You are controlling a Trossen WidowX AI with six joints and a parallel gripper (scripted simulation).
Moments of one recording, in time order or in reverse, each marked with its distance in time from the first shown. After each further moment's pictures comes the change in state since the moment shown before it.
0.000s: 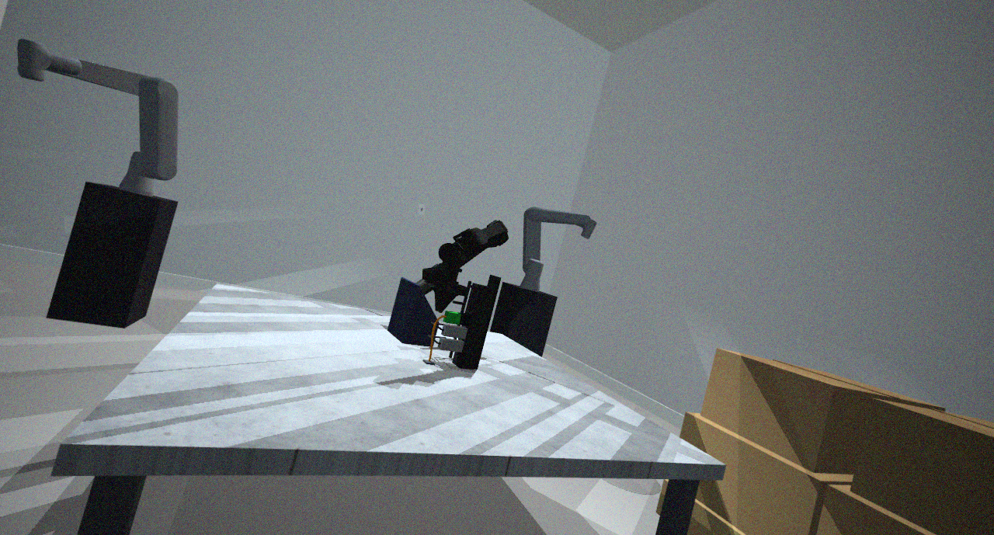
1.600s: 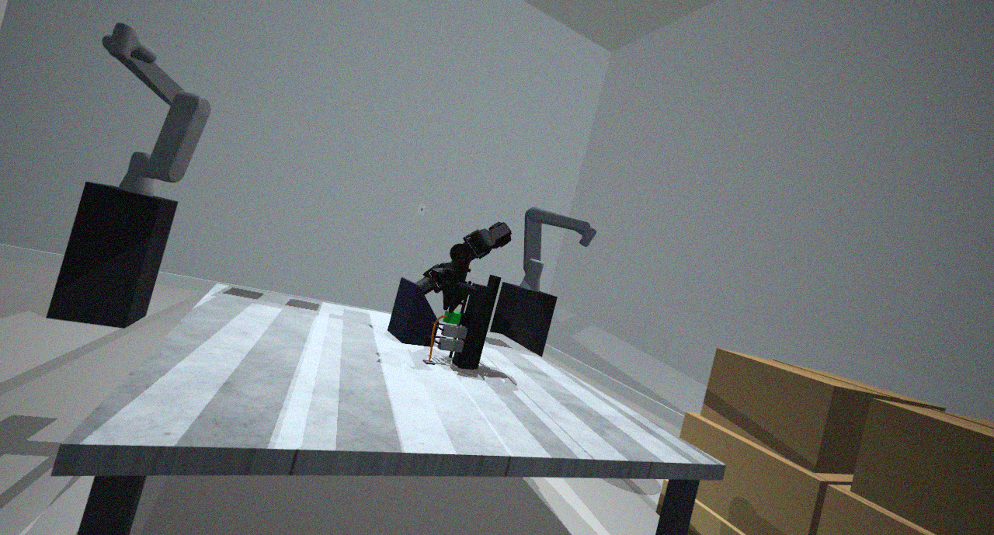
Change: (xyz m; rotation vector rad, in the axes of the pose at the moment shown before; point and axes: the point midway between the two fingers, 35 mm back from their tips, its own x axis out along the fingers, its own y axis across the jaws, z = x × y) arm -0.007 0.001 -0.031 0.014 0.003 0.007
